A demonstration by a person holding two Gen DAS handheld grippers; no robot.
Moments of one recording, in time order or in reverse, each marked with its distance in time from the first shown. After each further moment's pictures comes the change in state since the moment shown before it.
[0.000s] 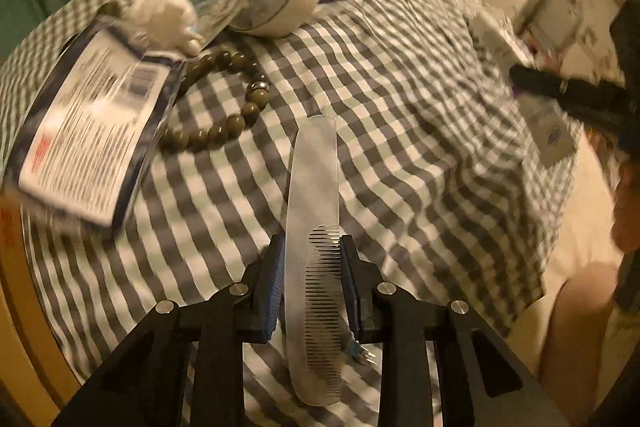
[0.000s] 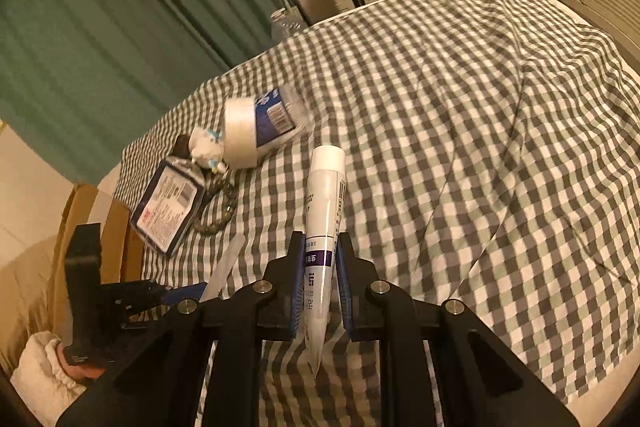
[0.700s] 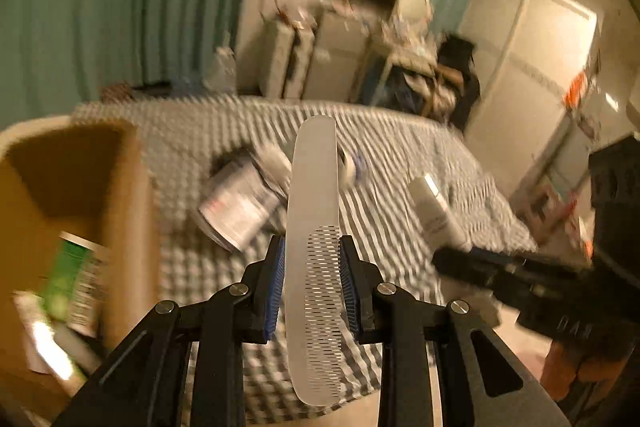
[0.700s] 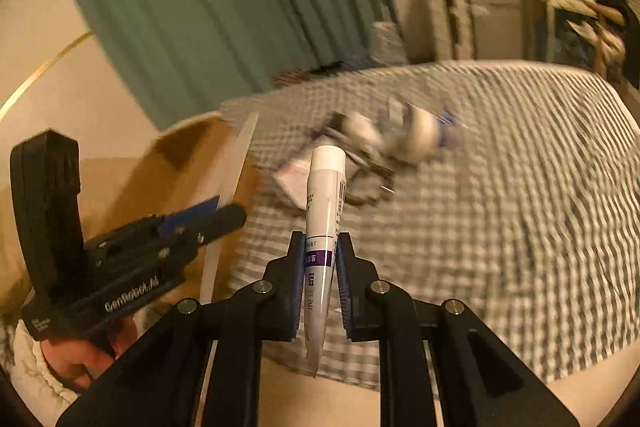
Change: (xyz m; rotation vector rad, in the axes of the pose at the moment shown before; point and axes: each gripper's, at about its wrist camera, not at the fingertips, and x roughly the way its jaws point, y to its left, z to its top) left arm -0.196 0.003 -0.047 -0.266 -0.498 0.088; right arm -0.081 0.174 -0.040 -0.333 -0.048 0.190
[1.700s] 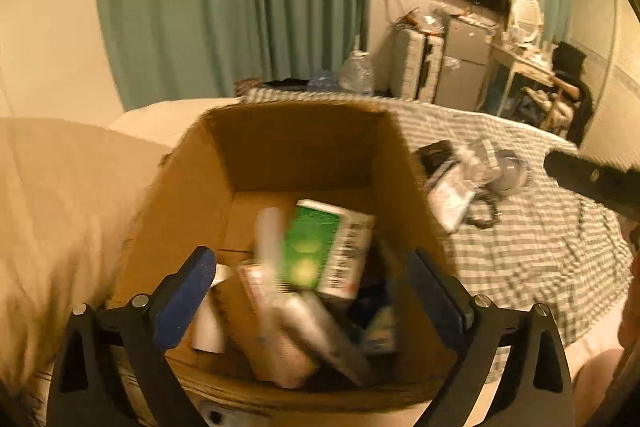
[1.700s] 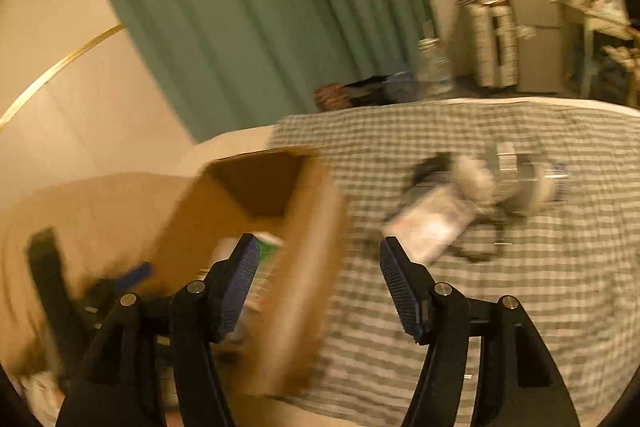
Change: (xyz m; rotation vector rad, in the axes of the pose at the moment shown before) left arm -0.036 0.113 -0.032 -0.063 -0.004 0.428; right arm 0.051 0.059 0.023 -0.014 -0.049 -0.043
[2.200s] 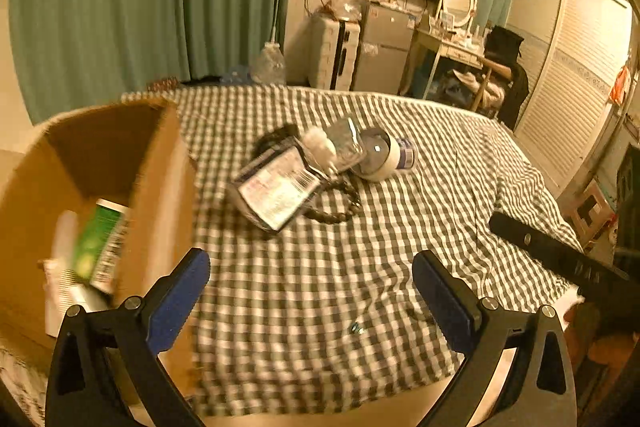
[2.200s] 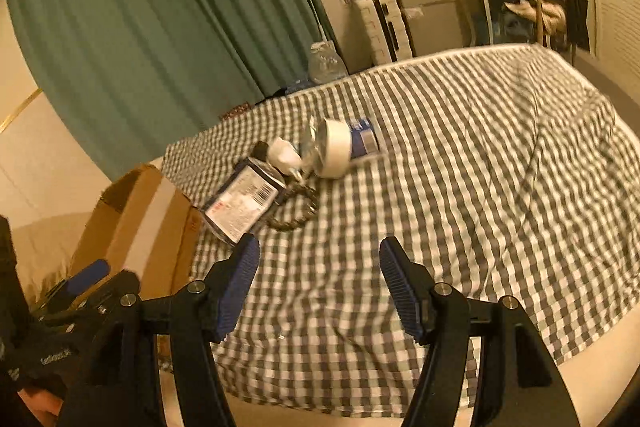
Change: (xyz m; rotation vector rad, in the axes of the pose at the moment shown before) left arm 0.030 -0.158 -0.002 0.064 0.042 -0.224; right arm -0.044 -0.166 -0.049 0.220 -0.014 -0.147
